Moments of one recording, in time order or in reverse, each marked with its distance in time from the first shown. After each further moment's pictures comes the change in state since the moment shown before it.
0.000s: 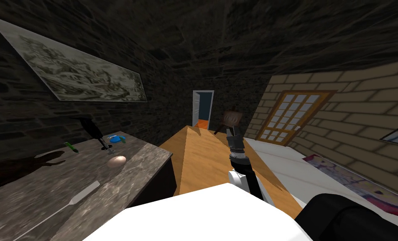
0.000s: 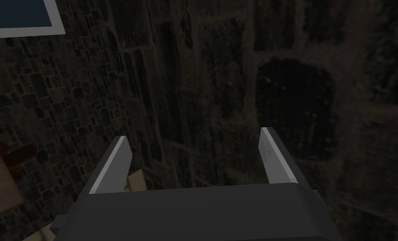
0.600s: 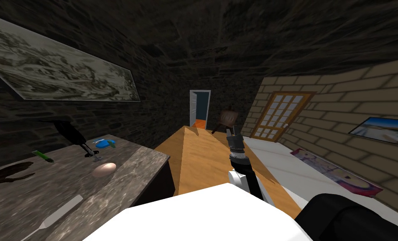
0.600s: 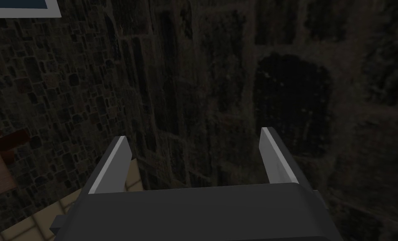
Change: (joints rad) left arm 0.004 0.031 0.002 0.064 0.039 0.092 0.001; right arm 0.000 0.000 0.000 0.000 0.000 0.000 0.000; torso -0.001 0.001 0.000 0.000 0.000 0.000
